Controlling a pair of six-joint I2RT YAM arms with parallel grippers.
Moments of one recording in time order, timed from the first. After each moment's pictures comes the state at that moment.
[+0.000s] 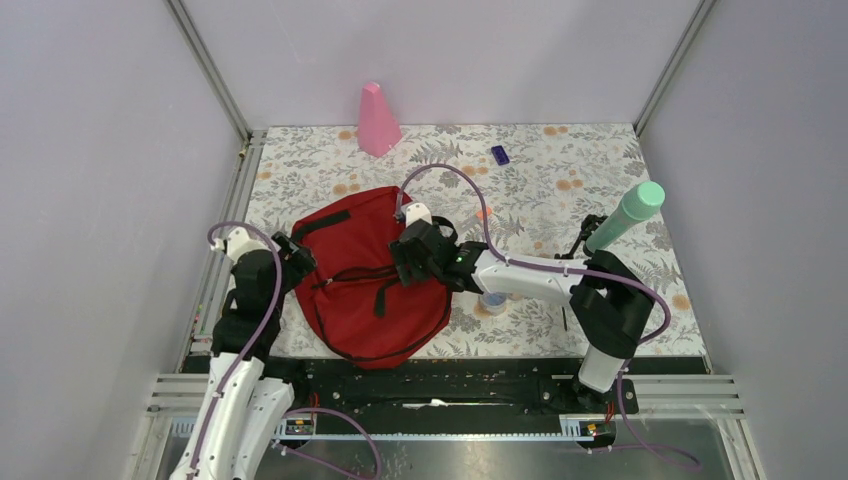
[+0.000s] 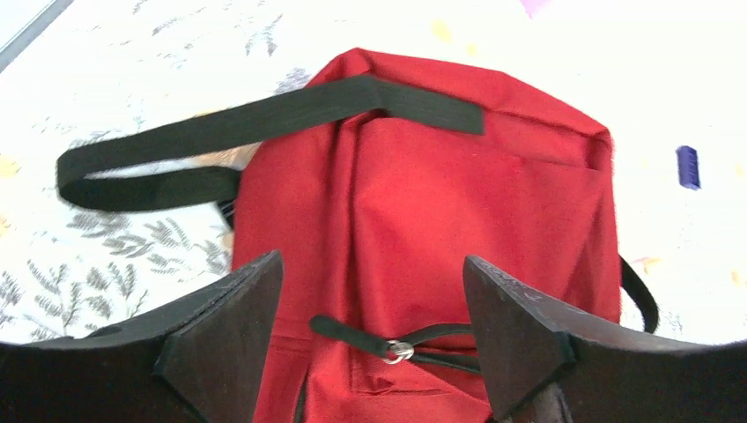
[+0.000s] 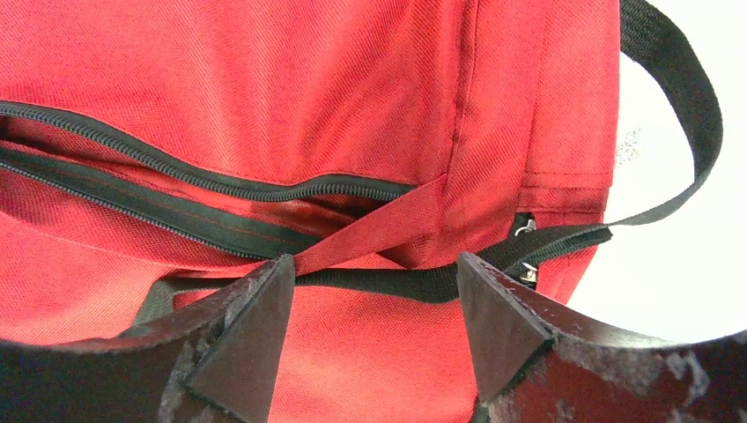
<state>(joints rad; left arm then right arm) -0.10 0.49 0.51 -0.52 -0.28 -0.68 1.01 1.75 1.18 -0.21 0.29 0.39</state>
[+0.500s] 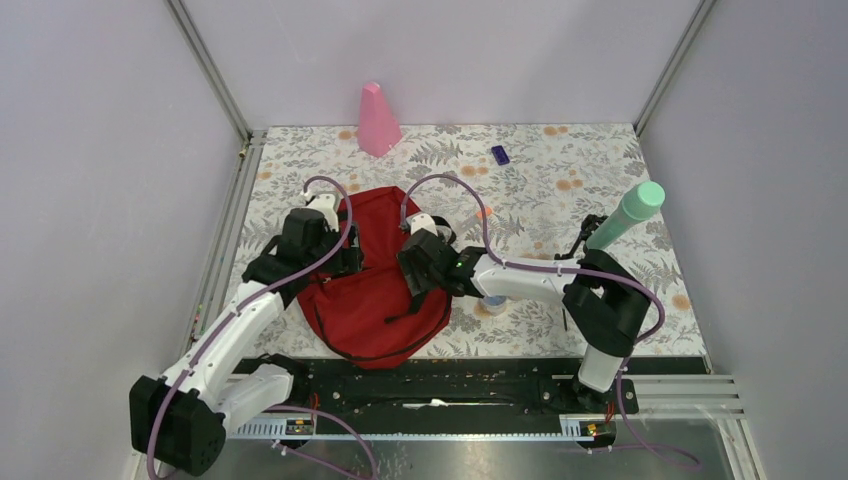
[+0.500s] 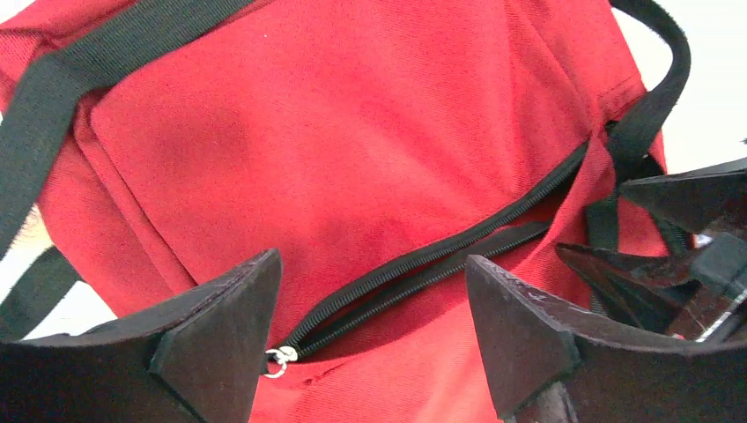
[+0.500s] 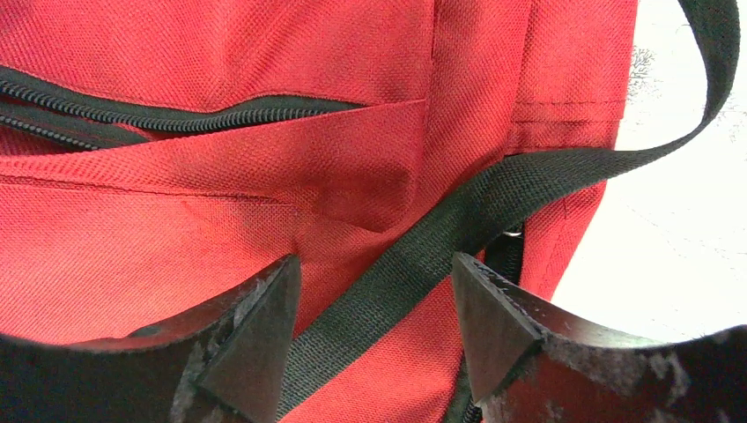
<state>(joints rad) -0.34 0.96 0.73 -0.48 -0.01 -0.30 1.01 1.76 1.12 -0.25 0.30 0.41</state>
